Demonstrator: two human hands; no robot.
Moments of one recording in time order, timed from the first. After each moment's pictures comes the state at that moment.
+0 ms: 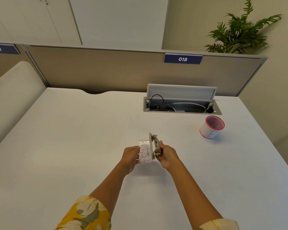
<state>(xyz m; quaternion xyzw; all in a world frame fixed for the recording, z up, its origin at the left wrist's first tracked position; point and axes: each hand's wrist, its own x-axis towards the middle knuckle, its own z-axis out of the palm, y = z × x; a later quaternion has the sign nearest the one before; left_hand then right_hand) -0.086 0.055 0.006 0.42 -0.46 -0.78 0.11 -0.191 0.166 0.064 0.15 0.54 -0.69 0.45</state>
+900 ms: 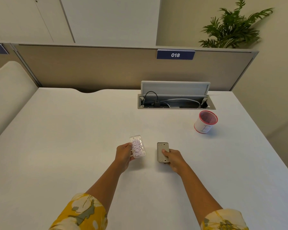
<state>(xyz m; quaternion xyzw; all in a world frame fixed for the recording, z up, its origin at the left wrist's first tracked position) -0.086 0.058 0.011 0.46 -0.43 -0.76 0.15 -0.231 0.220 0.002 0.03 0.69 -0.57 0.44</state>
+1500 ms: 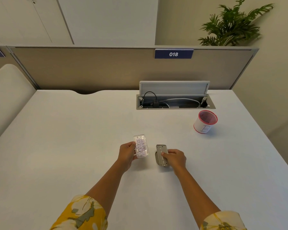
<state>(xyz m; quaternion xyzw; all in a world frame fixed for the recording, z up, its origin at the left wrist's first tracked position) -0.106 0.063 0.014 0.44 -0.47 -0.75 0.14 -0.236 0.222 -0.008 -0.01 0.85 -0.45 0.26</state>
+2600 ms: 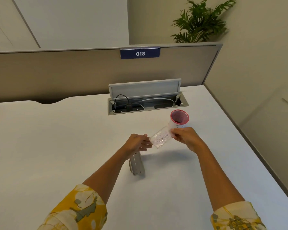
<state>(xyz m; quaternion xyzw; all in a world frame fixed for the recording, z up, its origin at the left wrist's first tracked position) -0.245 0.109 0.044 0.29 -0.63 -0.71 -0.07 -0.393 0.299 0.068 -0.05 0.75 -0.58 0.32</state>
